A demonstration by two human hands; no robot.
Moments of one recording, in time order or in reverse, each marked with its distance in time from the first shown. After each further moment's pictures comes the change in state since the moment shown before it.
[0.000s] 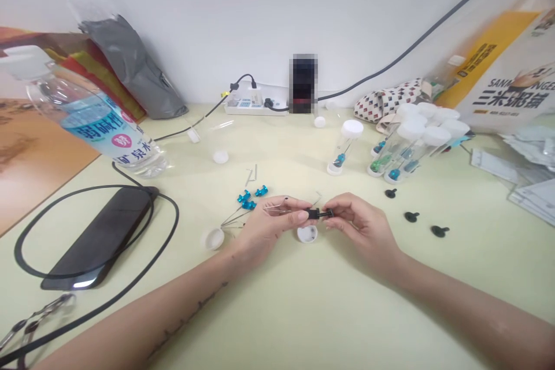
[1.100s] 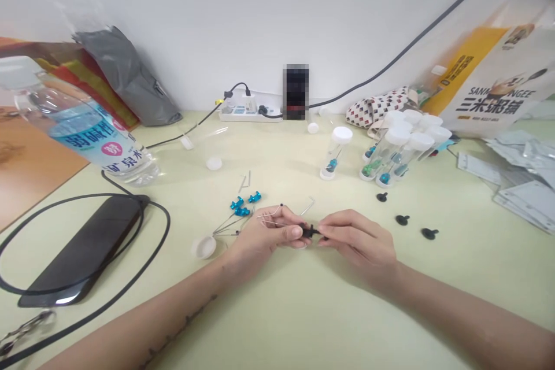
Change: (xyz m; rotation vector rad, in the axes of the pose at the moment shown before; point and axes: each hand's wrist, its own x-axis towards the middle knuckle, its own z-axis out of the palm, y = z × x) left_hand -0.003 0.001 0.001 0.028 -0.088 -0.077; right_hand -0.003 -0.009 0.002 -0.245 0.113 -0.595
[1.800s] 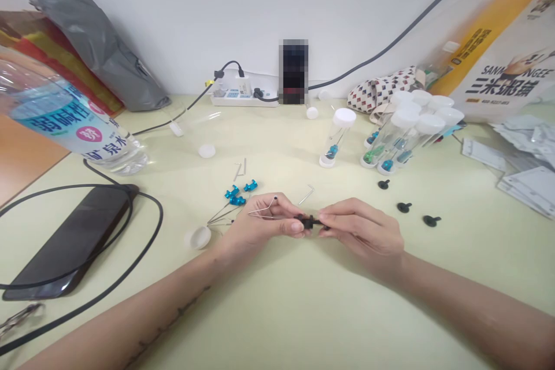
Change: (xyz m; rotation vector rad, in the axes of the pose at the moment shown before) left_hand -0.001 0.004 0.001 0.080 -0.022 0.046; right_hand 0.003 -0.001 -0.005 0.018 -0.008 0.034
